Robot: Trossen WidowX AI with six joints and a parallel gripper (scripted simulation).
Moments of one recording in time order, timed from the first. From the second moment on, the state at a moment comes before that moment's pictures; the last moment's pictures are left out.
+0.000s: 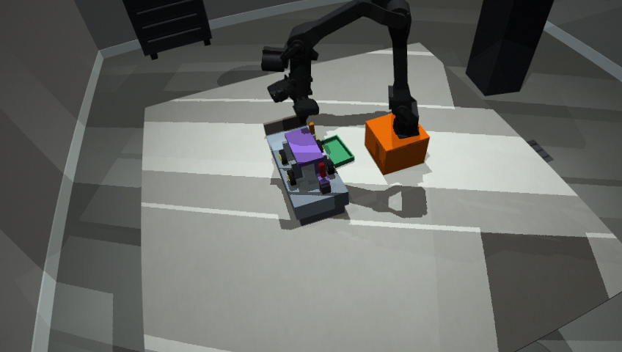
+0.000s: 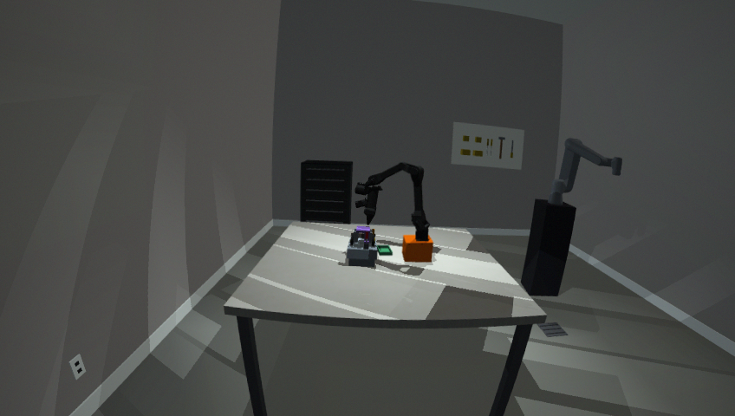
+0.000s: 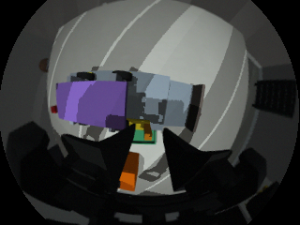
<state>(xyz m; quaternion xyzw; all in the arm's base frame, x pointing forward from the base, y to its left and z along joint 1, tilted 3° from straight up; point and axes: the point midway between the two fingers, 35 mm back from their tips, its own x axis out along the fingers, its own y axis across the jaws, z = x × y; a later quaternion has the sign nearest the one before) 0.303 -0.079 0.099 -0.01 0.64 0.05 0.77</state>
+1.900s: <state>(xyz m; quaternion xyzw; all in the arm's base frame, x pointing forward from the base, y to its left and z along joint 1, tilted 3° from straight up) 0.284 0.117 0.132 0.54 0.59 -0.37 0.47</state>
